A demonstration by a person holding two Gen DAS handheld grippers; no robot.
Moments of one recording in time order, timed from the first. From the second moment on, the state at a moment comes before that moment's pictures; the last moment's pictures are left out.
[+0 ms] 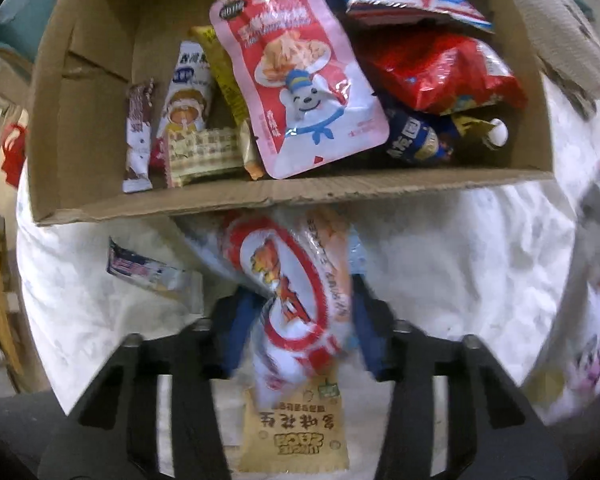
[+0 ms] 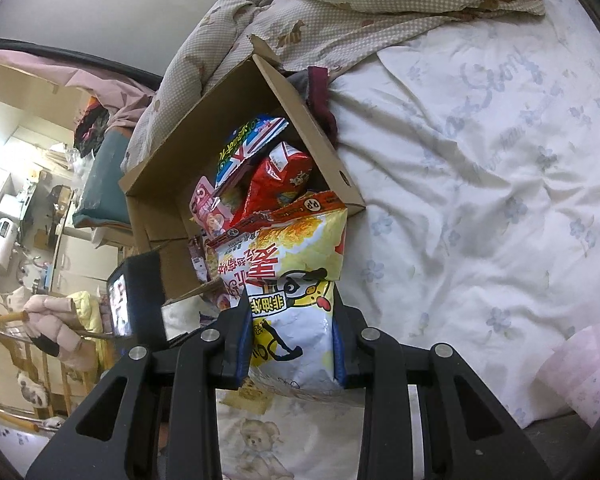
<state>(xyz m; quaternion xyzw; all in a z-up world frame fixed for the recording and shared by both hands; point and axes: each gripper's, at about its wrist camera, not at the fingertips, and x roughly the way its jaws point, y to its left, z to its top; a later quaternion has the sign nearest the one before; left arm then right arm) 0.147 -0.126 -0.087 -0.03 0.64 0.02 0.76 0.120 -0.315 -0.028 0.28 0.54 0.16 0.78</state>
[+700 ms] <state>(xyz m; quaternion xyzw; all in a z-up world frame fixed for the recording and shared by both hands) 0.069 -0.057 0.036 -0.04 0.52 -0.01 0.85 0.114 -0.296 -0.019 0.28 0.55 0.20 0.76</state>
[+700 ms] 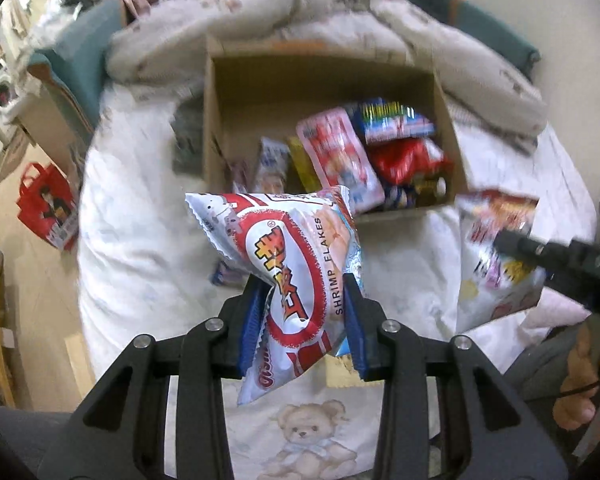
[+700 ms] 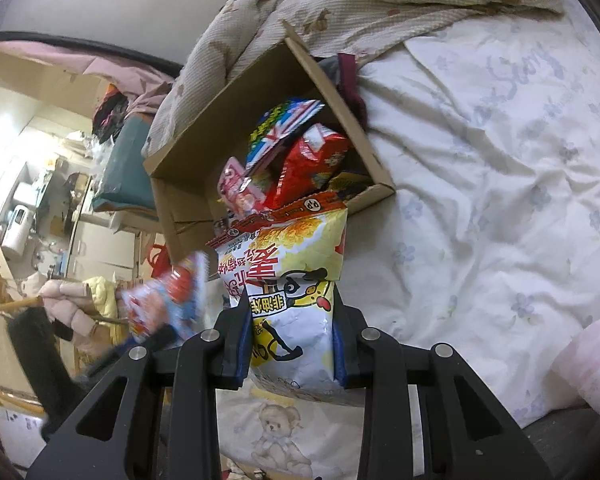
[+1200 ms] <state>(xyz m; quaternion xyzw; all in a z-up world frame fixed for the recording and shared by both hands) 0.148 -0.032 0.039 0.00 0.47 0.04 0.88 0.195 -0.227 0.014 0.23 0.53 0.23 0.79</state>
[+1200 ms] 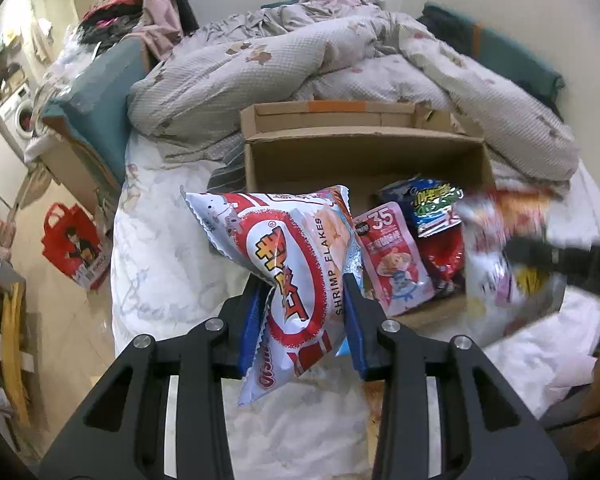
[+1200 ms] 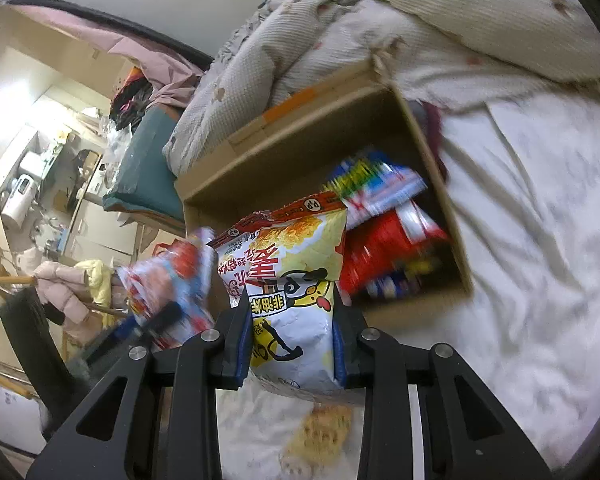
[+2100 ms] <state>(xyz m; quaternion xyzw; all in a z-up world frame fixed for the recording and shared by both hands) 0.161 -0.036 -0.001 -0.05 0.53 -0.01 0.85 0.293 -0.162 -0.035 0.25 0.56 0.26 0.74</state>
